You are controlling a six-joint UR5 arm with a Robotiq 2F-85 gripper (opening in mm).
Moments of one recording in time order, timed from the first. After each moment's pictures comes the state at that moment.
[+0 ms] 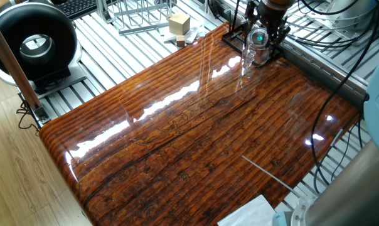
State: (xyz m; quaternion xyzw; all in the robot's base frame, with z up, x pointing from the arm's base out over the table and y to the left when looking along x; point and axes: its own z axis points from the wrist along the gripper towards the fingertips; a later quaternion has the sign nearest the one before) arm 0.536 -0.243 0.133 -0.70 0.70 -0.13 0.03
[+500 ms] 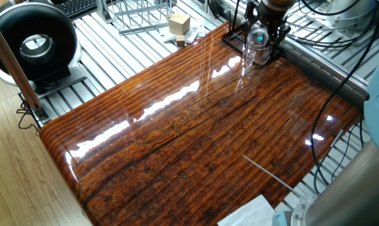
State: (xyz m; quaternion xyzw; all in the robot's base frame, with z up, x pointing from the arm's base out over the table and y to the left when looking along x) arm 0.543 -0.244 0.135 -0.72 0.68 -0.14 0.04
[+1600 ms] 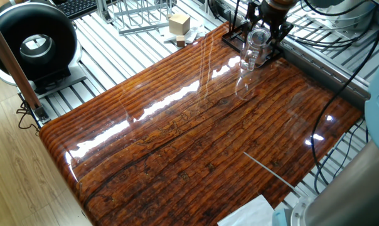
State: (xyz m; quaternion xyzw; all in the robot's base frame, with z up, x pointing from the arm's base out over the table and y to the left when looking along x) arm 0.555 -0.251 0.140 -0.74 0.64 -0.17 0.05
